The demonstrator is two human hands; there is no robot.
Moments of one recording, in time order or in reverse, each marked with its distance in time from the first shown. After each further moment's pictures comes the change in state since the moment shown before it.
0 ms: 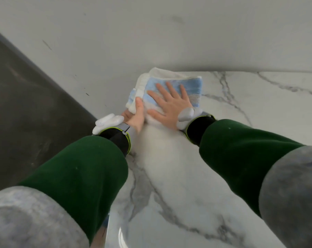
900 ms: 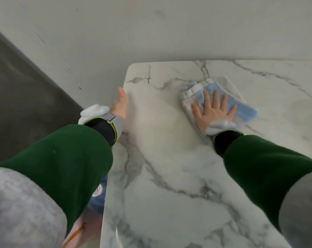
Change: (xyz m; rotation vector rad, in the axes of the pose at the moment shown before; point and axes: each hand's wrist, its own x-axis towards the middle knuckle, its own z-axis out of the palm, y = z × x) left_hand -0.032 -0.018 -0.009 -0.371 -0.012 0.030; right_hand -0.139 0.062 0.002 0.089 -0.022 0.668
